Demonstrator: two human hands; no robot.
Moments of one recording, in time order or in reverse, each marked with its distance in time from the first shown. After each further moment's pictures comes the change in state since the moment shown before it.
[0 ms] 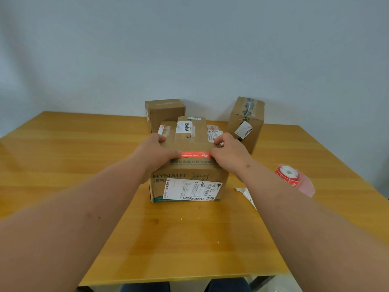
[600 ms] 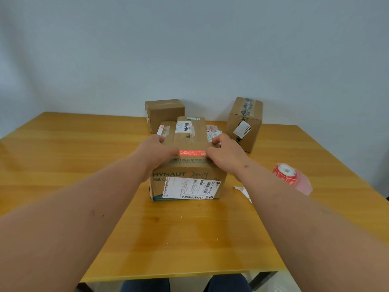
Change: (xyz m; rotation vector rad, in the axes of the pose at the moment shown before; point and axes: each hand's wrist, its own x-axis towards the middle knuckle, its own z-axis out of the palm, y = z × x) left_hand -0.008 0.005 0.002 -0.033 -0.031 -0.014; right_hand -0.009 -0.003 0.001 0.019 -0.049 -0.009
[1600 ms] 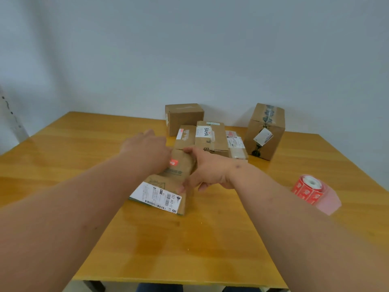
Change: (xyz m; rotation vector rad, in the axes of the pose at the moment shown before) left_hand -0.003 -0.004 -0.058 1.258 0.275 0.225; right_hand -0.012 -0.063 0.047 0.072 -0.597 -0.069
